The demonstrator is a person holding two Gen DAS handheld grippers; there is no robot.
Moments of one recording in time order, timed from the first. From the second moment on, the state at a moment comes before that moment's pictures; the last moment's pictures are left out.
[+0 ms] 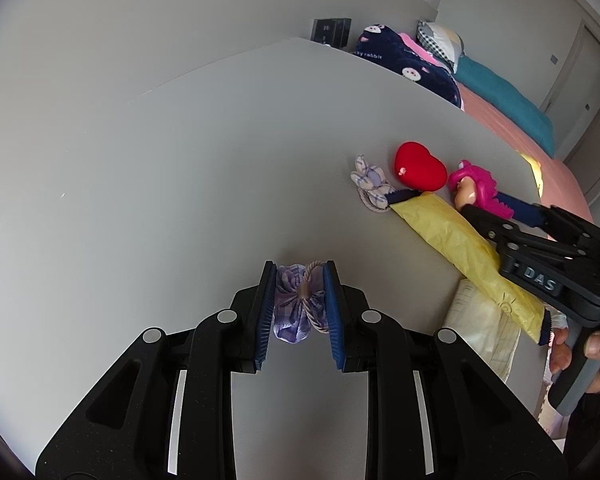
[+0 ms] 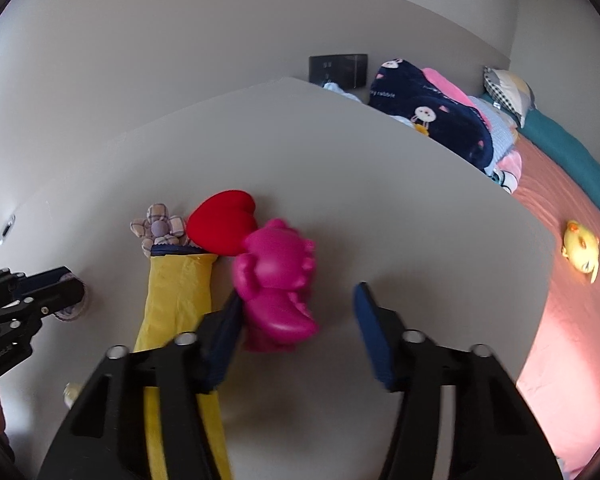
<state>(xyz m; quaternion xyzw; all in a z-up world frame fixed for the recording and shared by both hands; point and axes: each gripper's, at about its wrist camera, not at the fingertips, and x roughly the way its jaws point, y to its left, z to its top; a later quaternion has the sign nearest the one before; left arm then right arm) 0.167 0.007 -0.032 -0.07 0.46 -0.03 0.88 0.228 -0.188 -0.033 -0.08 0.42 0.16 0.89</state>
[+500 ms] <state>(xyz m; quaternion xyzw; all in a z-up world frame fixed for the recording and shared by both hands) 0.163 0.009 -0.029 -0.07 0.46 -0.03 0.89 0.222 -0.203 -0.021 0.00 0.42 0.17 0.89</state>
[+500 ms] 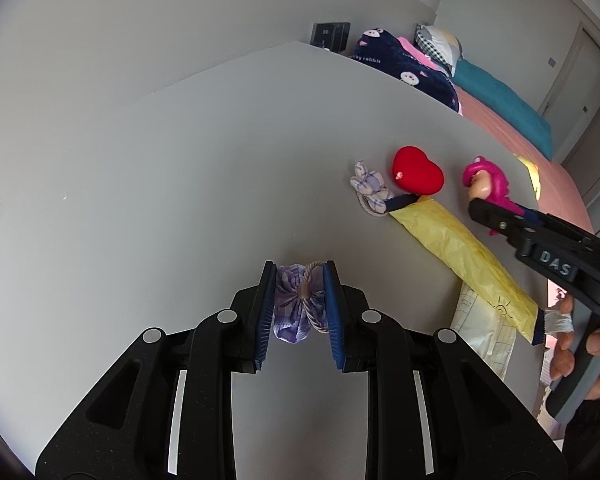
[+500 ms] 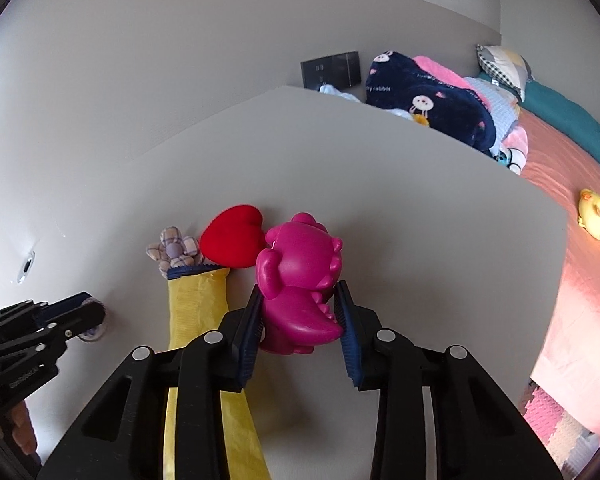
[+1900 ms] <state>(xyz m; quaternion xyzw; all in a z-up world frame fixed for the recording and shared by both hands) 0.070 -0.125 0.011 0.01 0.42 -0.14 0.90 0.065 -0.312 0.024 0.06 0.37 0.14 0.92</state>
